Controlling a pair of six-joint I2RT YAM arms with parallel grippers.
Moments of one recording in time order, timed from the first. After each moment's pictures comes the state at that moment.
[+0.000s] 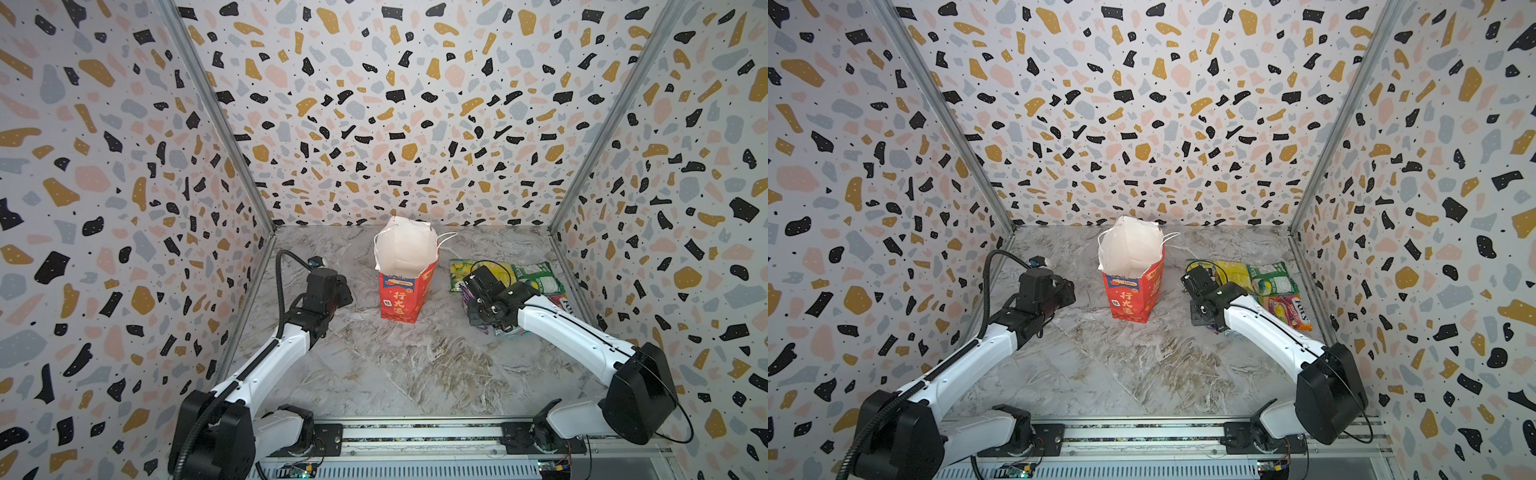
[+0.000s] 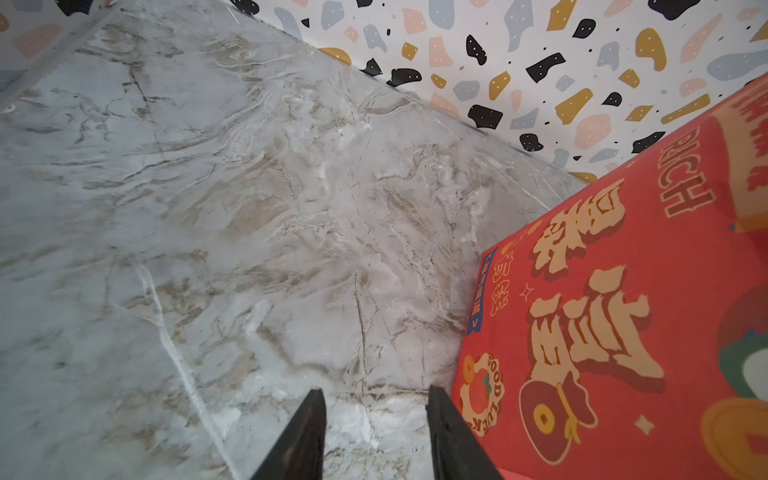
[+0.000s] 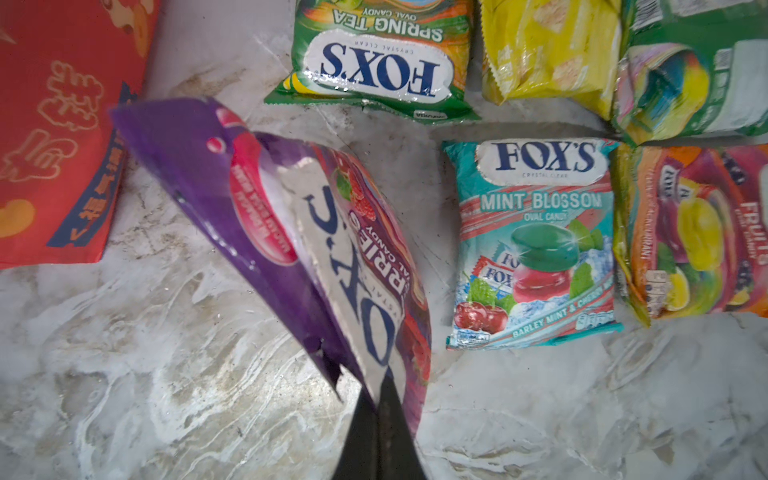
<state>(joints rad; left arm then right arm) -0.28 1.20 0.75 -0.18 -0.15 -0.53 0.62 1.40 1.07 -0.85 0.27 0.49</state>
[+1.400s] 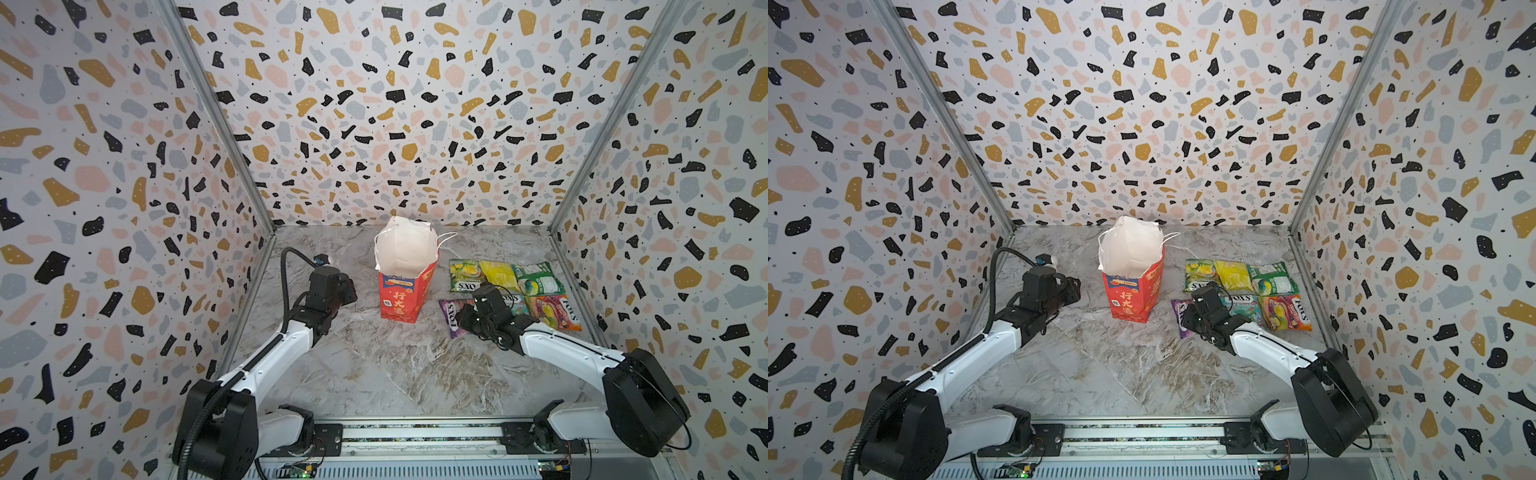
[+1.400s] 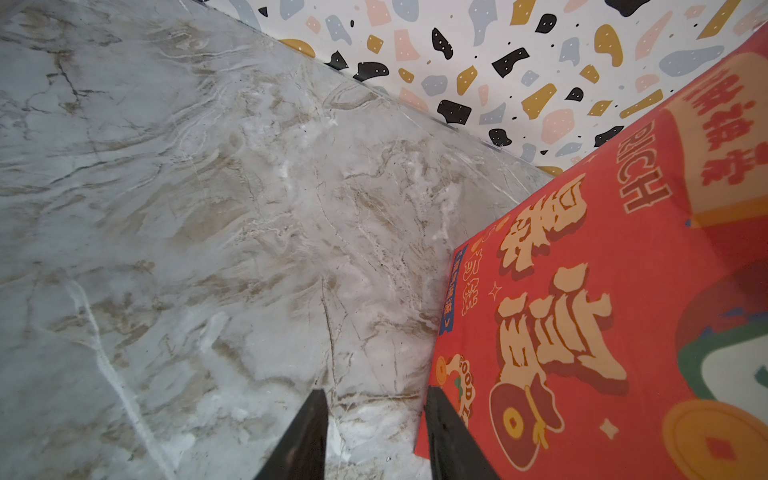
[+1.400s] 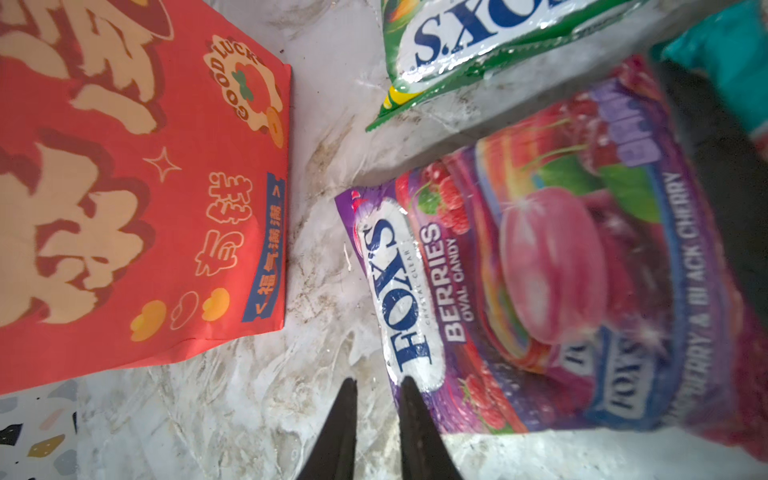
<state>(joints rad) -0.28 1.24 0.75 -0.11 -0.09 -0.53 0.57 1.34 0.68 -0.17 0.00 0.86</state>
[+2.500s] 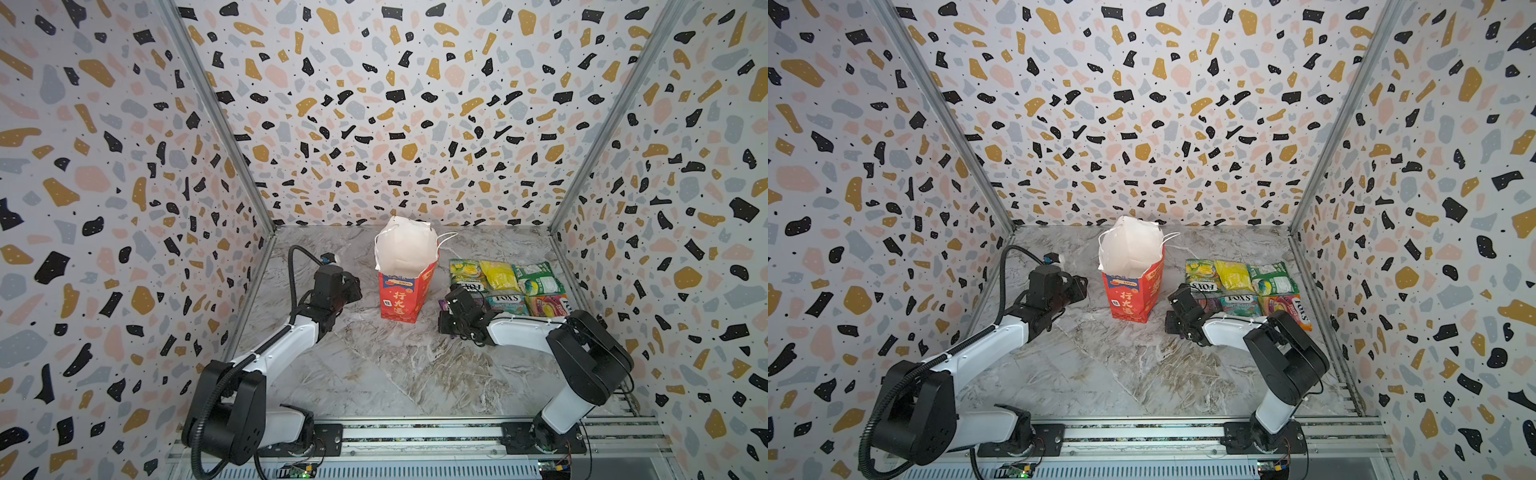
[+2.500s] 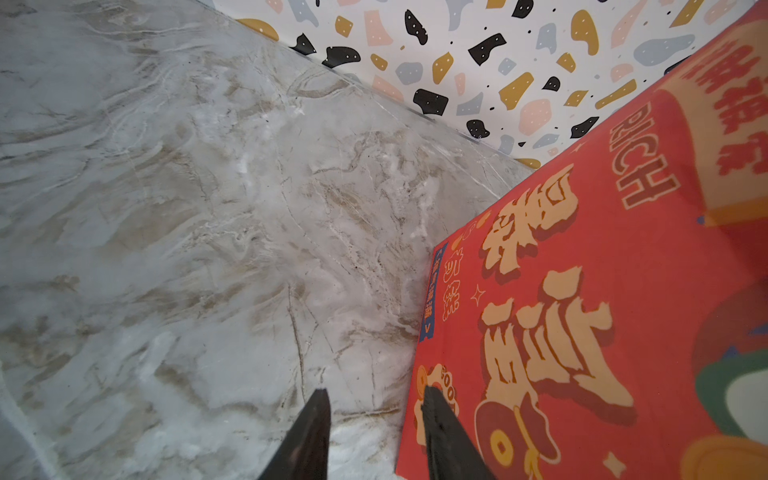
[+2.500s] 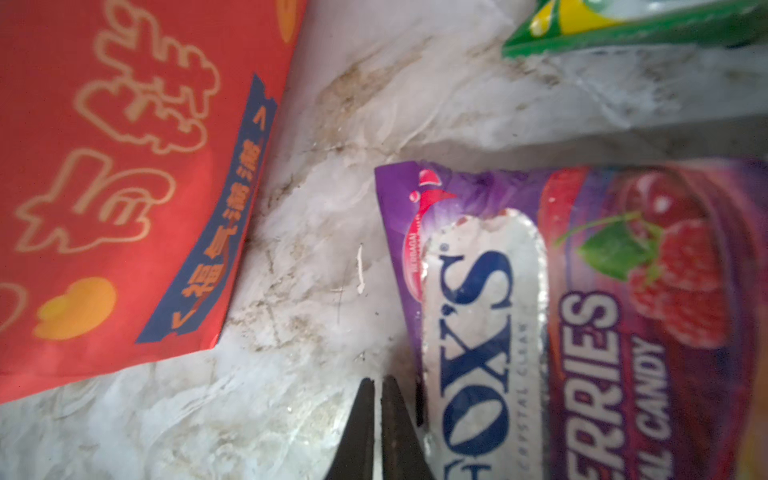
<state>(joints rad) -0.28 1.32 0.74 0.01 -0.02 -0.53 0.67 1.67 0.79 -0.04 0.07 0.62</state>
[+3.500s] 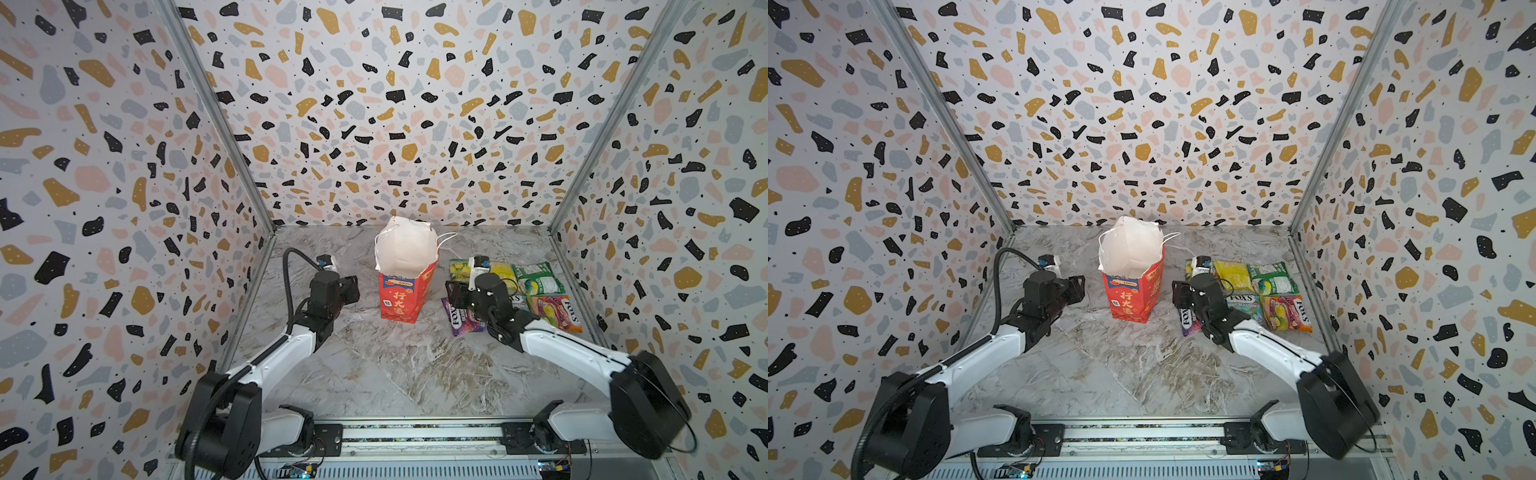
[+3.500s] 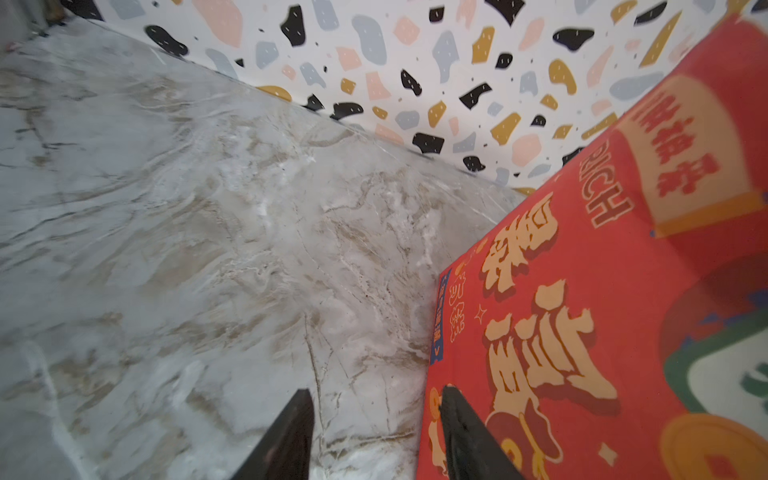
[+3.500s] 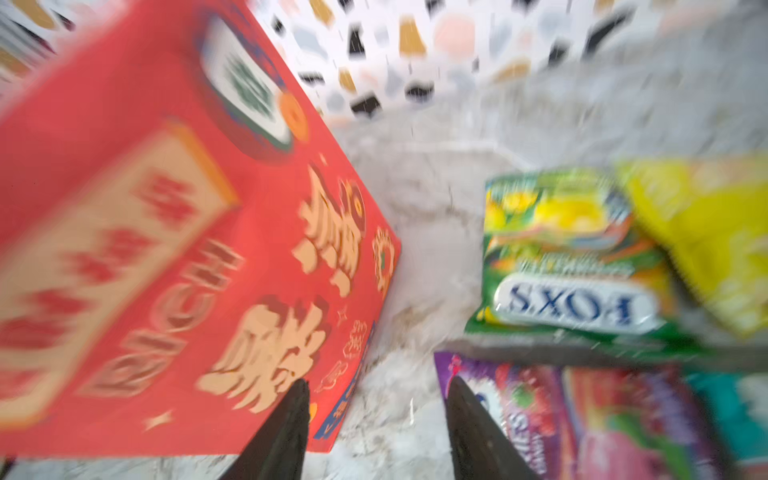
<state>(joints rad) -0.28 1.19 0.62 0.15 -0.12 -0.46 0.60 1.23 0.70 0.19 0.19 0.49</state>
